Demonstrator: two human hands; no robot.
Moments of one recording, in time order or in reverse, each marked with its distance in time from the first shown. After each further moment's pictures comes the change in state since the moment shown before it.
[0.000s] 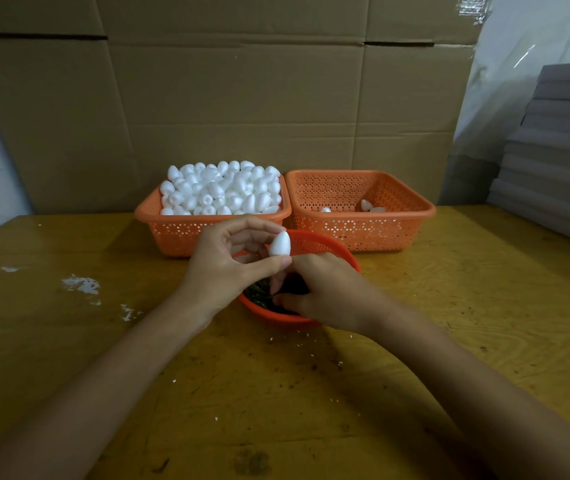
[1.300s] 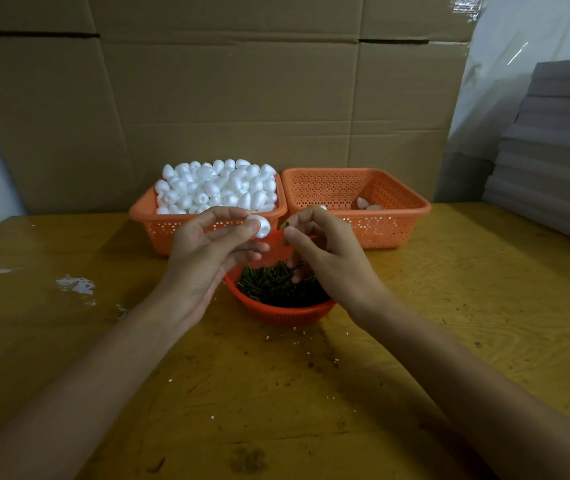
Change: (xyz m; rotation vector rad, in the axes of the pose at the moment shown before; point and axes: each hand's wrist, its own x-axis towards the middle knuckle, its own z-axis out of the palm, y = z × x) left_hand 0.002 0.006 -0.007 -0.444 0.138 -0.193; right_hand 0.008 0.010 0.002 0.739 0.418 0.008
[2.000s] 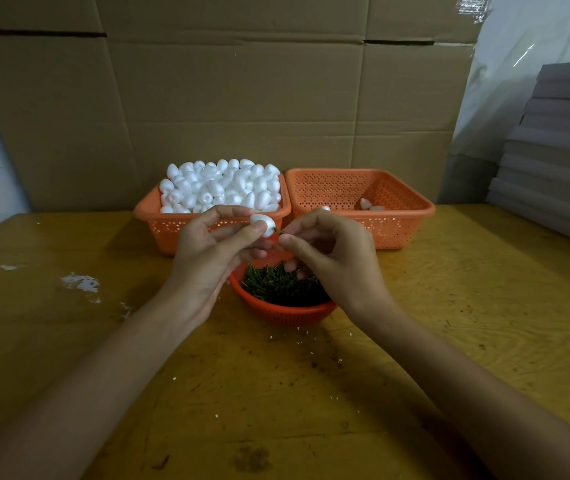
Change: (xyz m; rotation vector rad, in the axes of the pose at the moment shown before) left_hand -0.001 0.000 0.002 -0.016 -0.001 0.018; right_hand -0.002 0.005 0.002 -0.135 0.076 -0.198
